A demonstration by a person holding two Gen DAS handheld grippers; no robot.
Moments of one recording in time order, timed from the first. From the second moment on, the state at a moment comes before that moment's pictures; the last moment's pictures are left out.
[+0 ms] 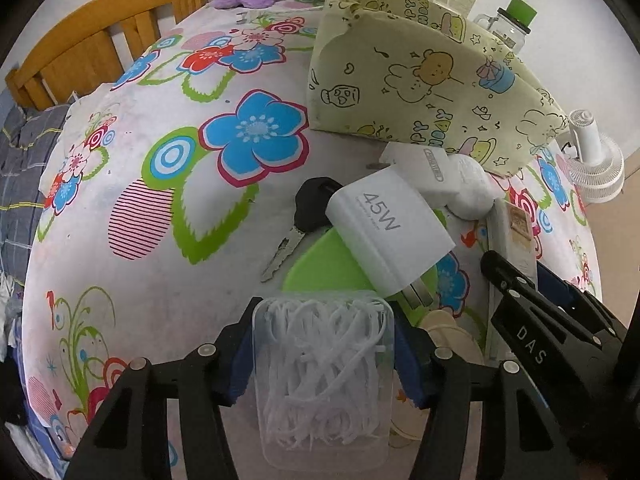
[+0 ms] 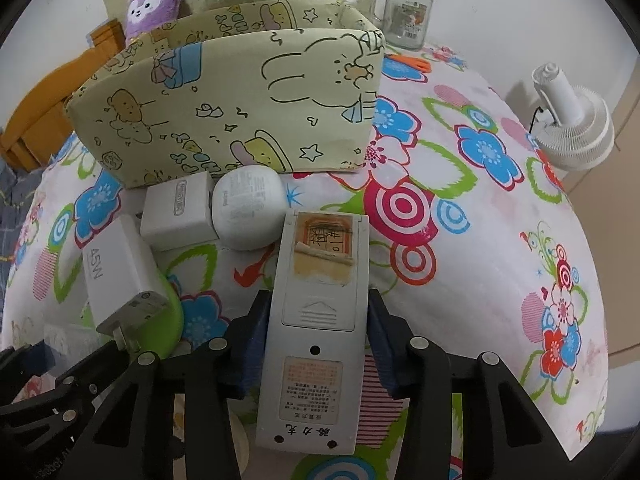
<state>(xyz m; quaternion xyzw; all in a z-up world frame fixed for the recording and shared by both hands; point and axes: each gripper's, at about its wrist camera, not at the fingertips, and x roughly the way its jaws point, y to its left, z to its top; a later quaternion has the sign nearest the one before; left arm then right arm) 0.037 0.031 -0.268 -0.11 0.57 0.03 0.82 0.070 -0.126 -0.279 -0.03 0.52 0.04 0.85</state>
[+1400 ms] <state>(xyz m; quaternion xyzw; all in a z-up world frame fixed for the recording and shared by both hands) 0.043 0.001 -0.139 -0.05 0.46 -0.01 0.89 0.043 -0.138 -0.137 -0.01 0.42 0.02 0.91</state>
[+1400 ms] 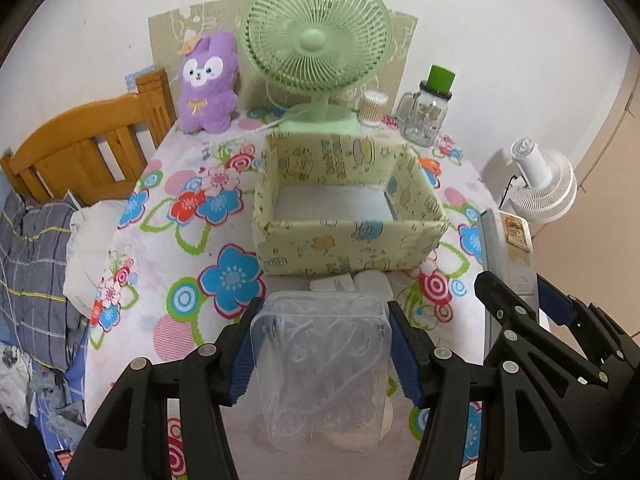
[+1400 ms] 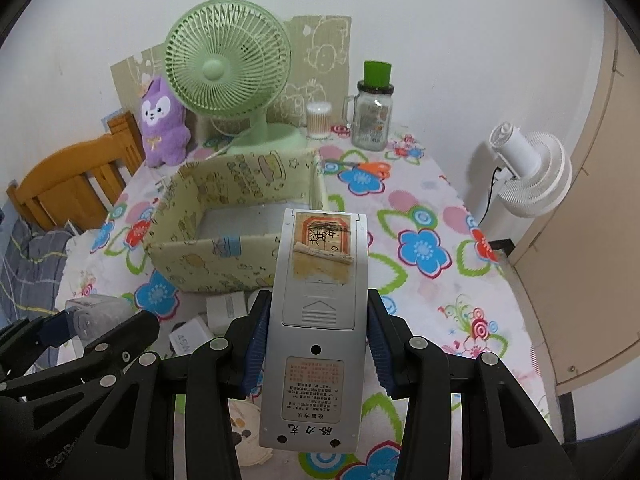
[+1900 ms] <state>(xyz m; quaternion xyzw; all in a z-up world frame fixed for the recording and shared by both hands) 0.044 0.004 -0.100 -0.04 0.42 -0.02 0.91 0.038 -0.133 -0.097 -0.01 0.40 0.00 0.92</state>
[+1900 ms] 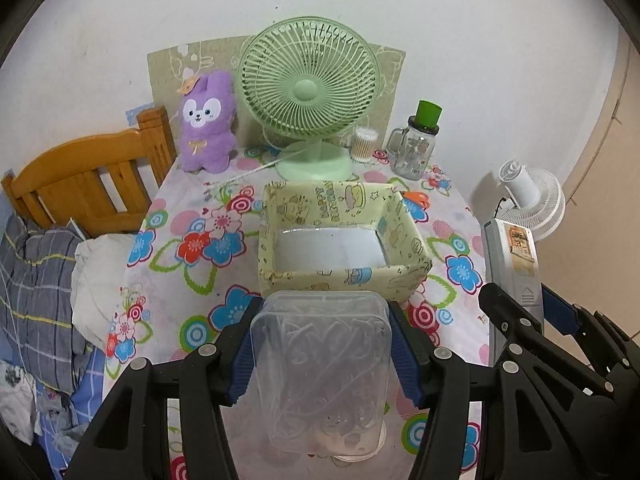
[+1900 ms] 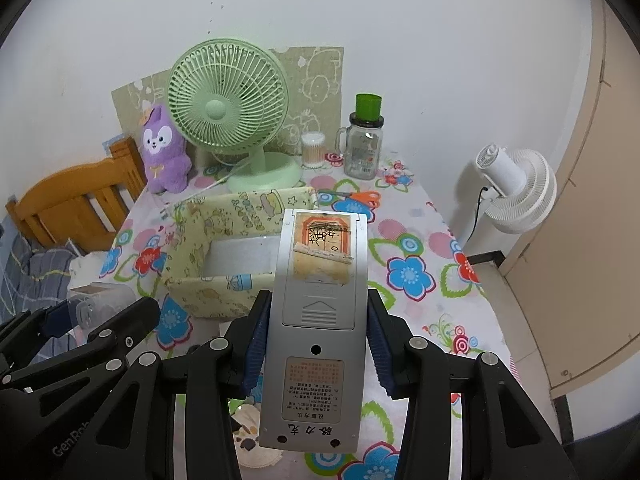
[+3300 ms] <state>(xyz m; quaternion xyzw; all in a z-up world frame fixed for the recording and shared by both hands) 0.158 0.007 -0.110 -0.05 0.42 0.03 0.90 0.172 -0.128 -0.112 -0.03 0.42 0.07 0.90</state>
